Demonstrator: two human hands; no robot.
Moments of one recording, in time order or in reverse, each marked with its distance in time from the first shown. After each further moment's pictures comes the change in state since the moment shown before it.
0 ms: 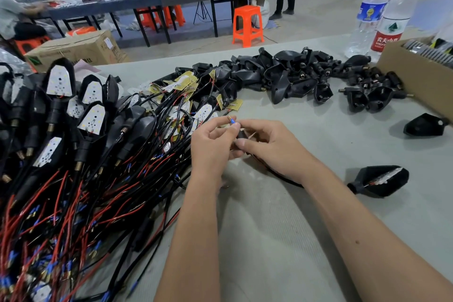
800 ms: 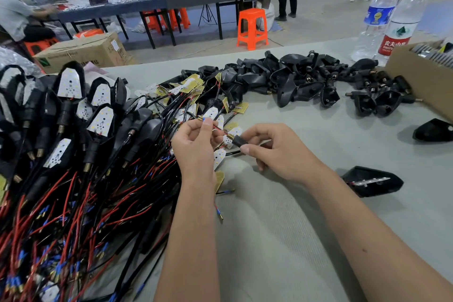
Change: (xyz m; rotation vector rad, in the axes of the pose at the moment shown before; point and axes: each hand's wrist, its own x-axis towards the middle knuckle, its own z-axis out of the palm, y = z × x) left_hand 0.012 0.004 -0.019 -0.275 0.275 0.115; right_hand 0.004 0.004 -0.002 -0.139 0.052 0.075
